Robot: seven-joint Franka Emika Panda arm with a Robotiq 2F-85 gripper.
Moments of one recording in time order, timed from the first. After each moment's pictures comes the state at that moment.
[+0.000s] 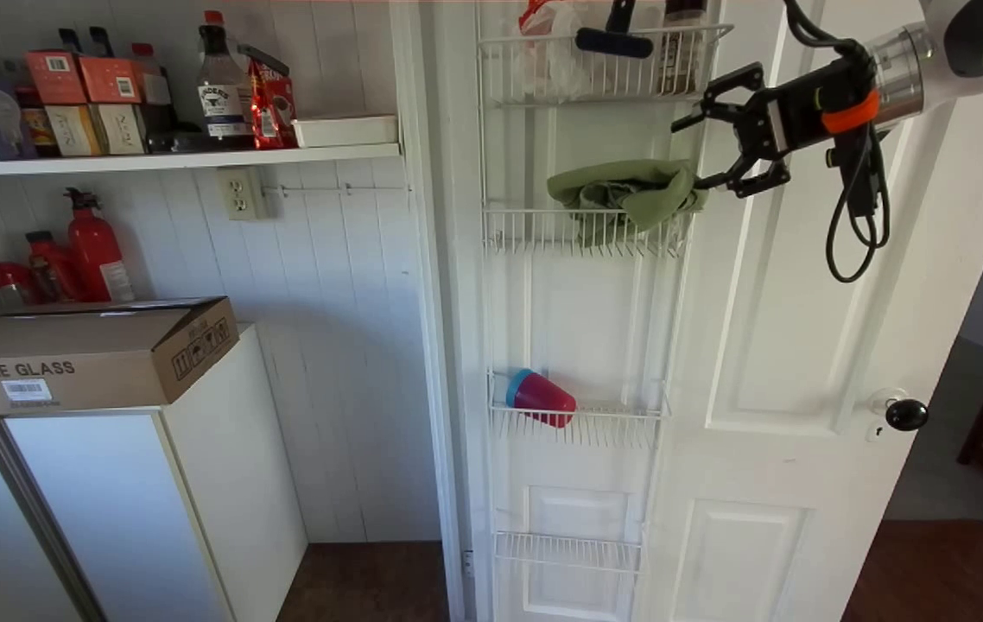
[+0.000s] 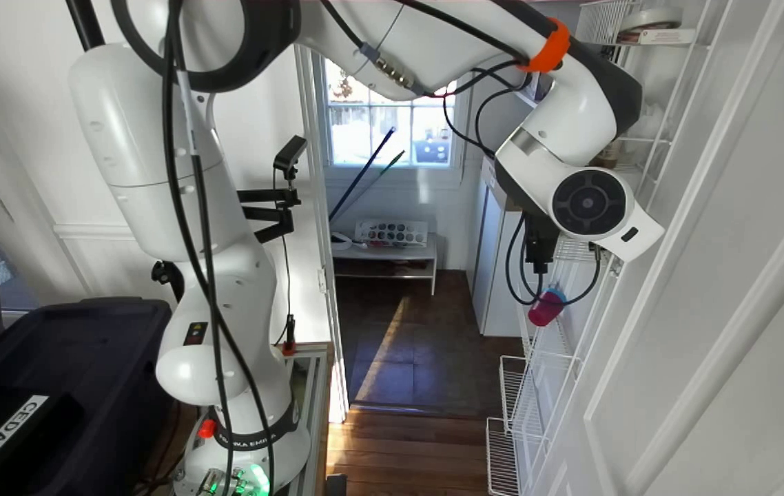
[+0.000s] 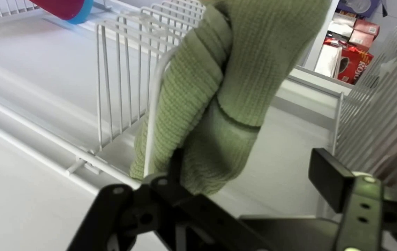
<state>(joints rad) 0.08 -0.09 0.10 -2.26 1.70 2.48 -0.83</state>
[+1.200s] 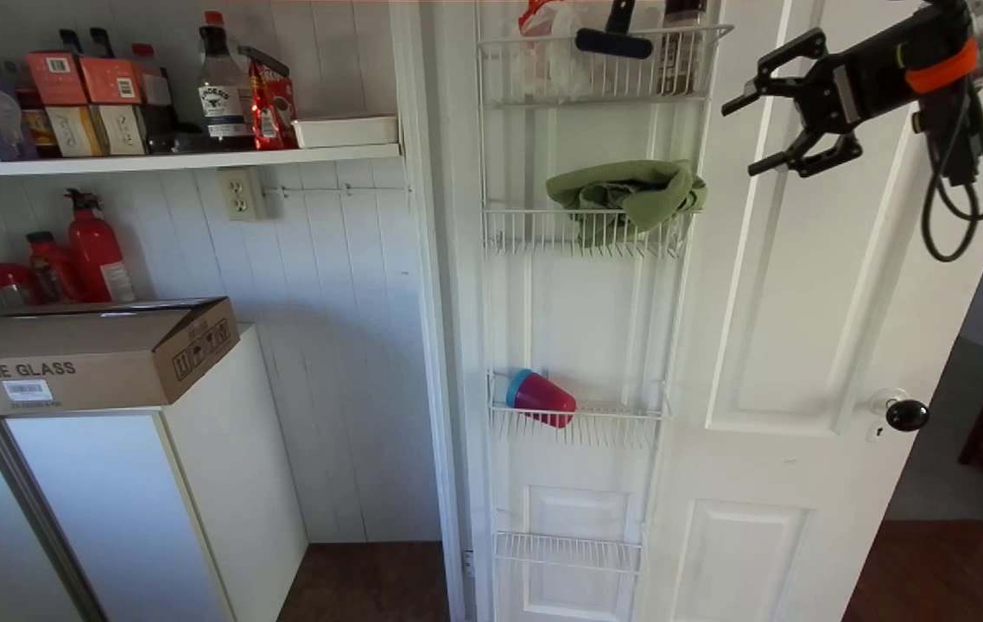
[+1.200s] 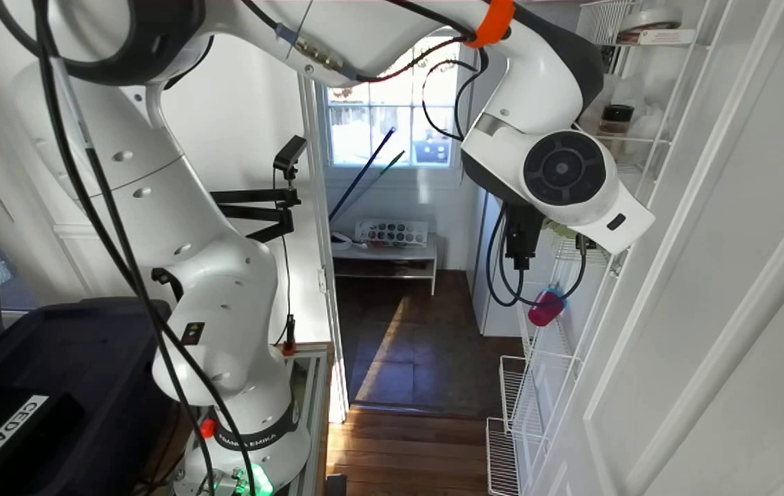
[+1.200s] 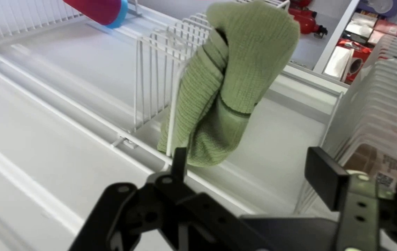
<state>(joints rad) 0.05 -0.29 0.10 -2.41 1.51 2.51 -0.66</state>
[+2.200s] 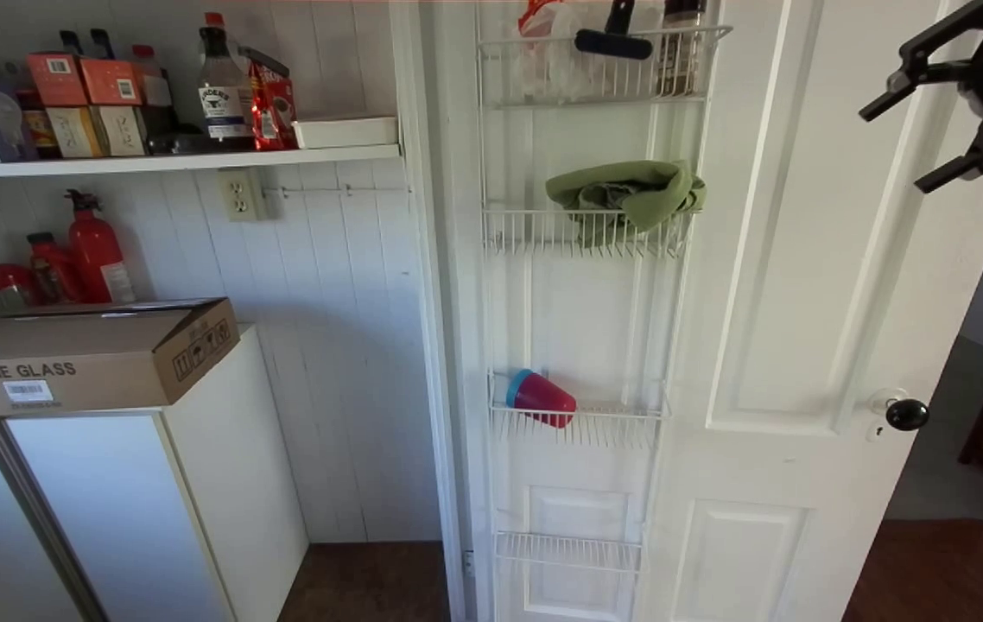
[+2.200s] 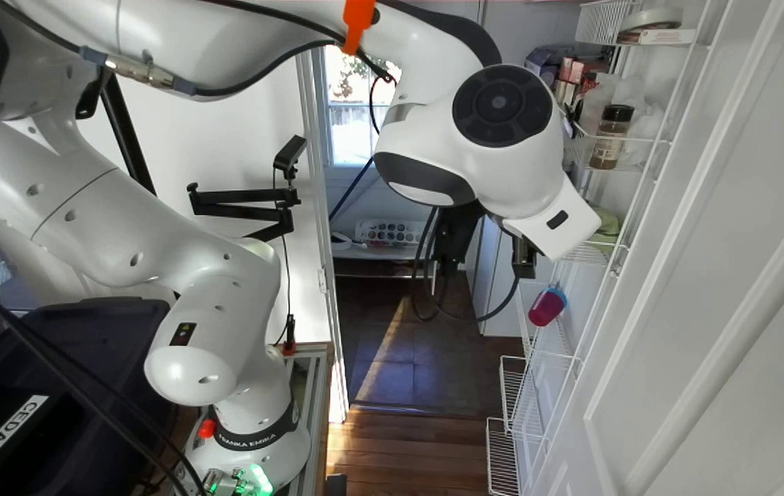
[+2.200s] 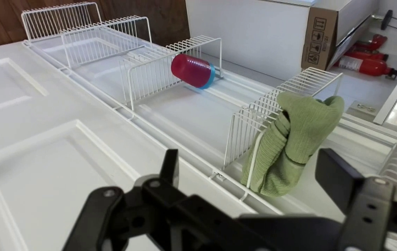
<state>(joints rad) -0.03 -0.68 0.02 -2.68 0.93 2.32 -0.19</state>
